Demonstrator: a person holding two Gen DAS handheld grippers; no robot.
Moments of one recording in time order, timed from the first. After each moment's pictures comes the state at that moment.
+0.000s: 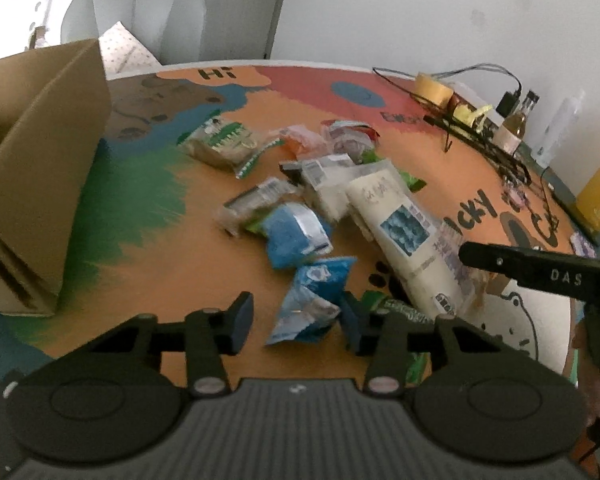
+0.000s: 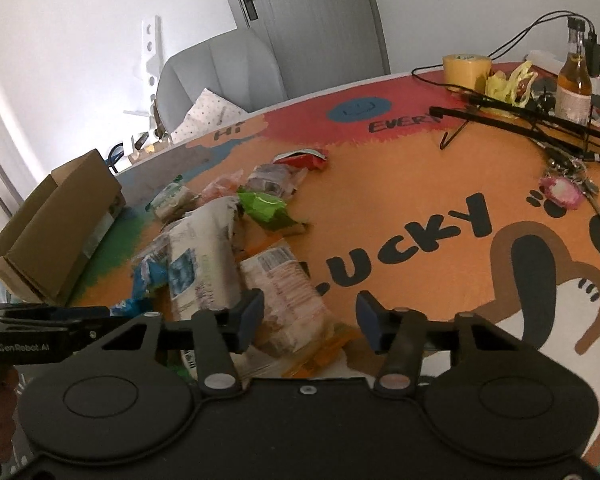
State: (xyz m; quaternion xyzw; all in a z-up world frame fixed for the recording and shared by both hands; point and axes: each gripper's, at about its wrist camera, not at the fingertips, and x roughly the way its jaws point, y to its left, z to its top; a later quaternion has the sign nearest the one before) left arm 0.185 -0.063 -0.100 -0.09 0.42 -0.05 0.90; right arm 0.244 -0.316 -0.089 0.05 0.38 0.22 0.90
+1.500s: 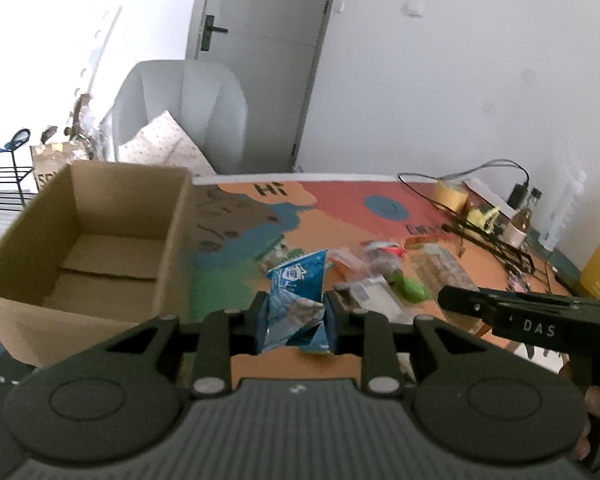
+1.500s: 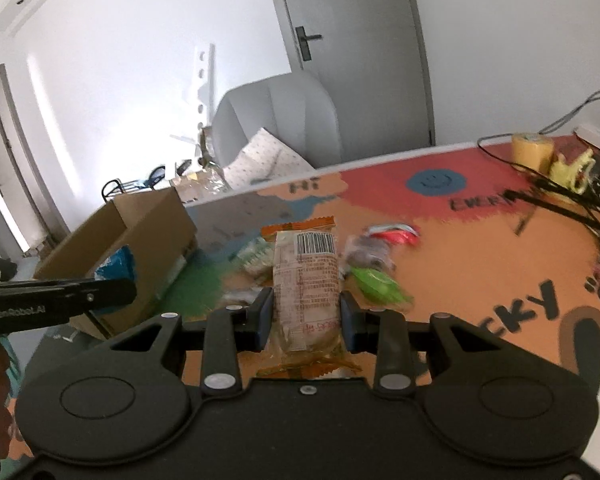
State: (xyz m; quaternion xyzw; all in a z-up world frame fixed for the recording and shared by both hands) left arm 0.142 -0.014 -0.022 -0.10 0.29 0.01 0.95; right arm 0.220 -0.247 -0.033 0.04 0.29 0.27 0.92
